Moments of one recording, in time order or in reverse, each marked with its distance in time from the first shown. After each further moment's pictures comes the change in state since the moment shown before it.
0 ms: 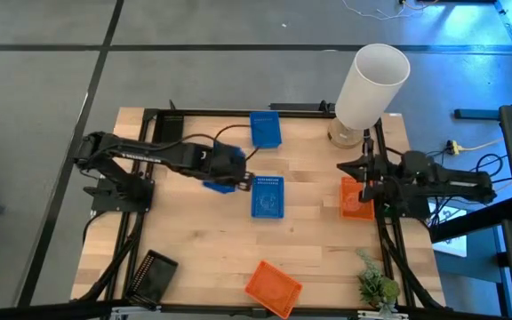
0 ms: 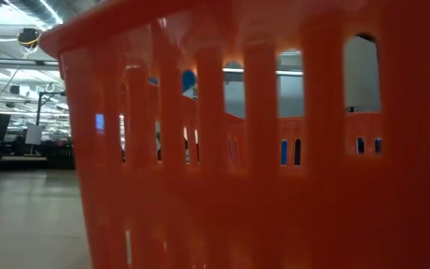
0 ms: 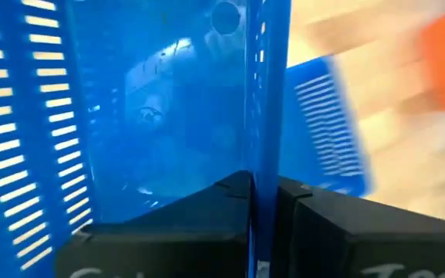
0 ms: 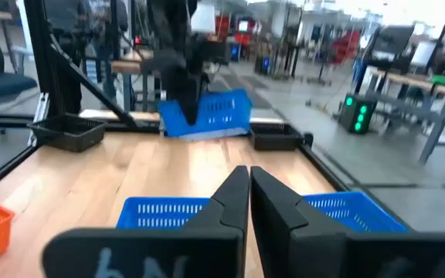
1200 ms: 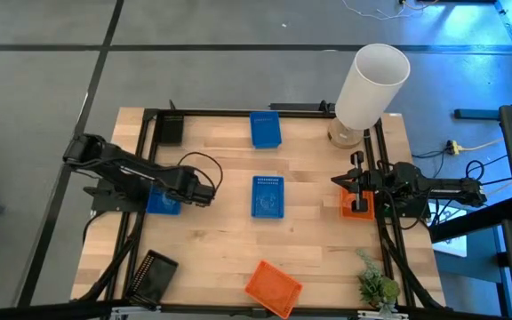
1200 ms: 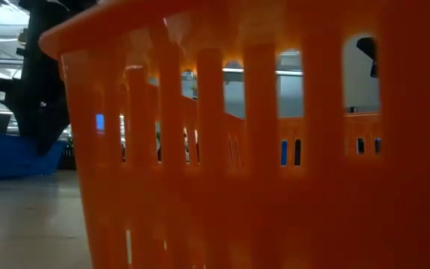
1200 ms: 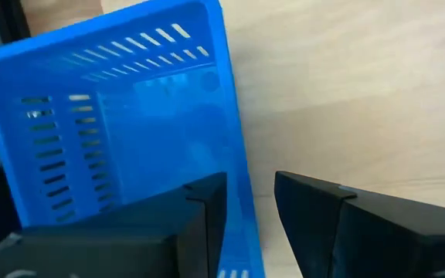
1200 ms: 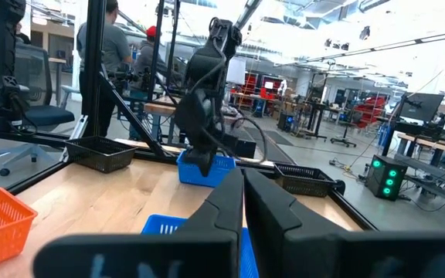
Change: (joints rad) left arm -0.095 -0.087 -0.564 -0.255 0.084 -0.306; right arm 0.000 -0.177 -0.349 0.373 -0.158 -0.079
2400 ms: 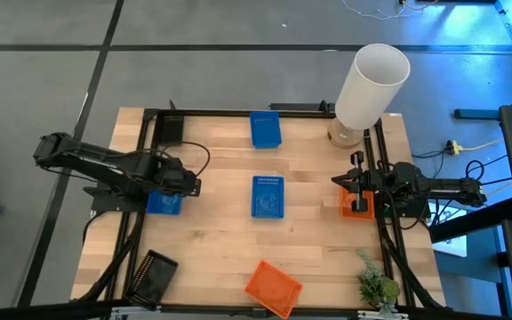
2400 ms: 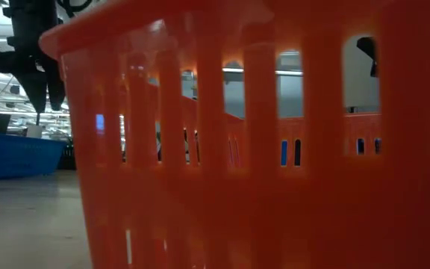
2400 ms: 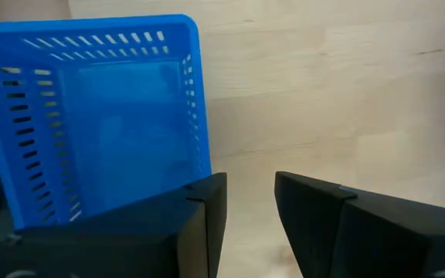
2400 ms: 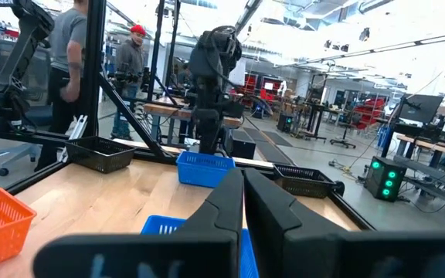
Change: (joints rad) left arm 0.003 -0.394 0.000 0.029 0.038 -0.088; right arm 0.000 0.000 -0.001 0.003 0.000 -0.005
